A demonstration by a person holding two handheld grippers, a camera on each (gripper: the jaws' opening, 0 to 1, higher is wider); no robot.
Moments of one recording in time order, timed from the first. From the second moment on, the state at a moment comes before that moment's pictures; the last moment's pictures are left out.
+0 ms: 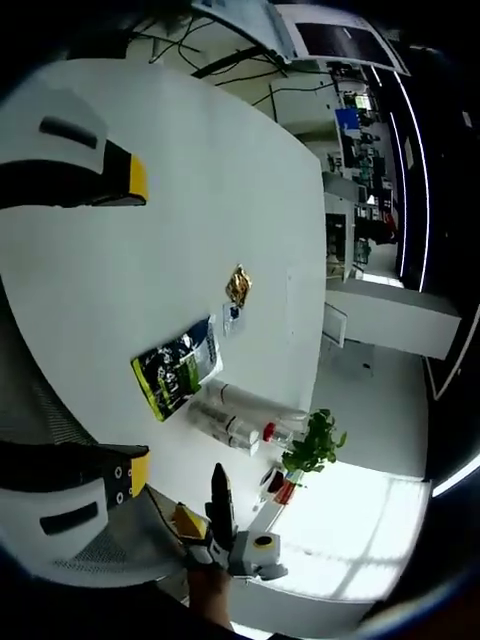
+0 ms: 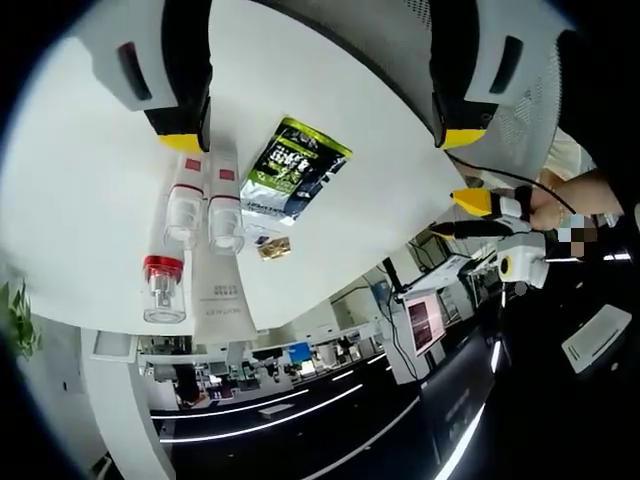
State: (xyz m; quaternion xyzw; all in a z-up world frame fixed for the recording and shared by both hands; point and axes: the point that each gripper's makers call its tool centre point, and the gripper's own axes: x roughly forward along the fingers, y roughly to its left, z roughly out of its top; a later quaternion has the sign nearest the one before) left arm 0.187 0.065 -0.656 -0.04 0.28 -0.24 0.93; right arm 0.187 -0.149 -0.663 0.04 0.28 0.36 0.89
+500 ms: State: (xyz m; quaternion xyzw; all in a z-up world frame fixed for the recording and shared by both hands) left arm 0.193 0.065 -0.655 -0.04 0.26 -0.24 0.94; right arm 0.187 -0.153 -0.673 0.01 0.30 0.34 0.89
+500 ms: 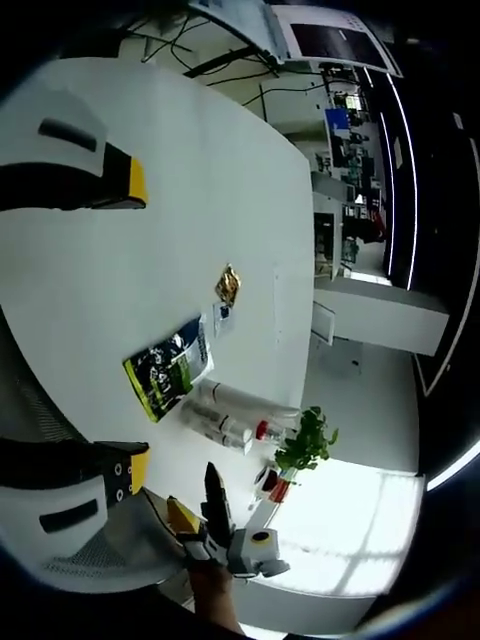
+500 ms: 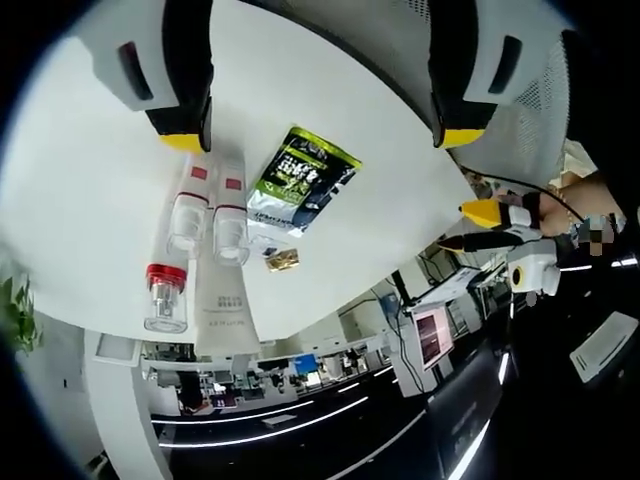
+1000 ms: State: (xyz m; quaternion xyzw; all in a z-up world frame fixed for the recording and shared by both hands) left arm 0.196 0.061 -0.666 -0.04 0.28 -0.24 0.93; right arm 0.183 -0.170 -0.668 -0.01 0.31 0.32 0.90
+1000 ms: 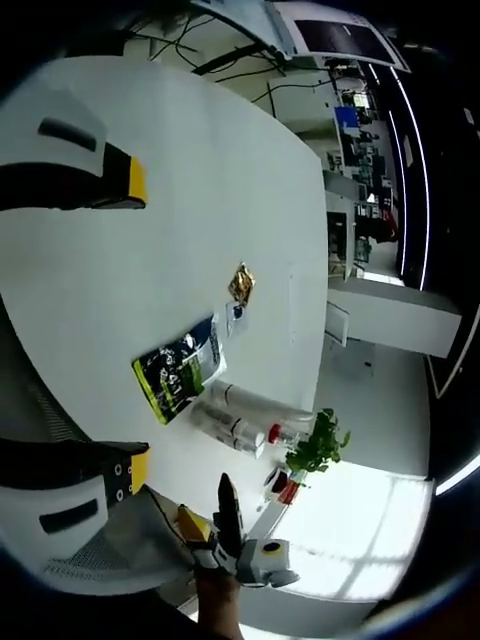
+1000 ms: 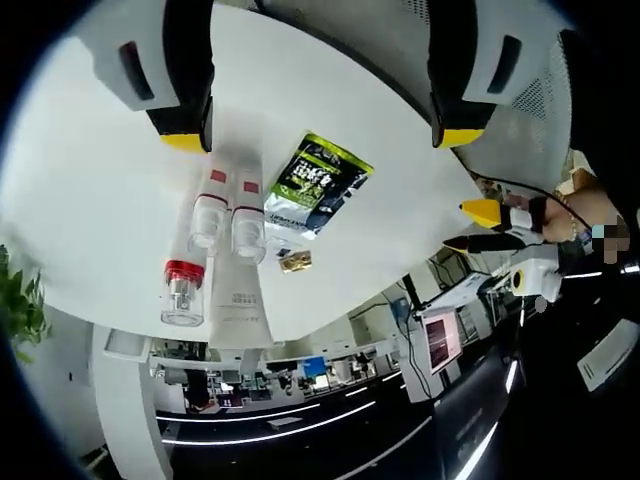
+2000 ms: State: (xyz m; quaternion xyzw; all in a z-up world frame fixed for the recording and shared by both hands) left arm 0.326 -0.034 -0.708 0.00 0.34 -0.24 0.91; right arm 0.180 -0.172 -0.662 -0.02 0.29 0.31 0.91
